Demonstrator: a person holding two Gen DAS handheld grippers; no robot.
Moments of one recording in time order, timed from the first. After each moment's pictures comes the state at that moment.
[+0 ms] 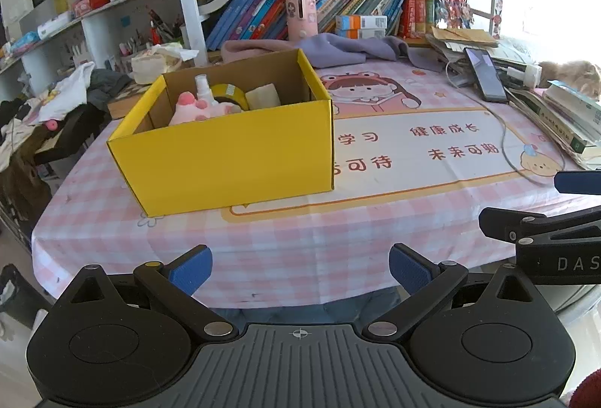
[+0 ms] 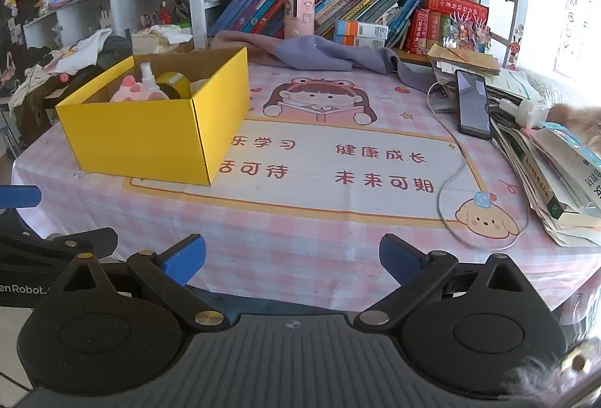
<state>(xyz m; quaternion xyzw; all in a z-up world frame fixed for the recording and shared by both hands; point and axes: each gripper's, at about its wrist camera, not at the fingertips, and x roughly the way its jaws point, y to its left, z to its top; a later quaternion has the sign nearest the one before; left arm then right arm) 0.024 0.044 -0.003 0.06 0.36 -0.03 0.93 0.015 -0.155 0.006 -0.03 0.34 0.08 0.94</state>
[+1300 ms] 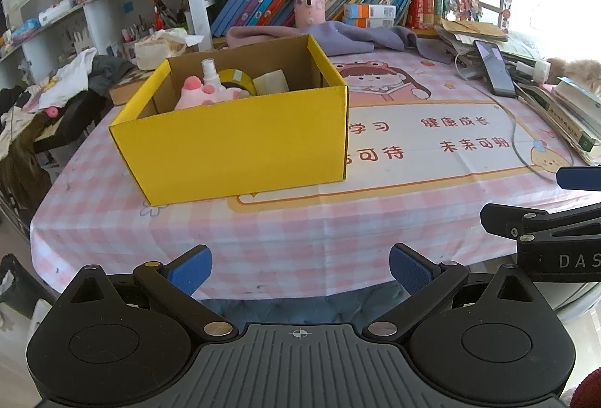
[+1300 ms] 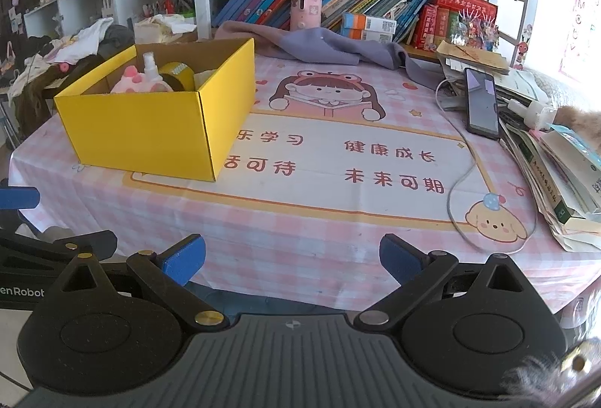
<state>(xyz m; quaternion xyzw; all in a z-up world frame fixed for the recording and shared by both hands) 0.032 0.053 -0.009 0.05 0.38 -0.02 0.93 0.027 -0.142 0.000 -0.04 0.35 0.09 0.93</state>
